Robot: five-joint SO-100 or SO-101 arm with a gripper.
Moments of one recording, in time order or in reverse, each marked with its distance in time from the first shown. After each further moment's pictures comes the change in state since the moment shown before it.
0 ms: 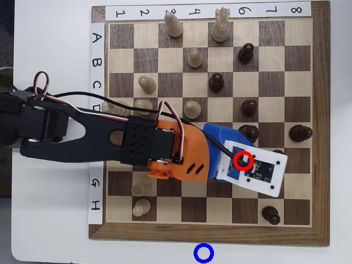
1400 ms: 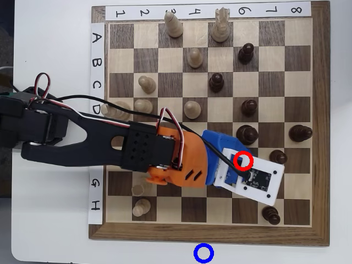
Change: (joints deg) arm 2.0 -1.1 1.1 -1.4 0.0
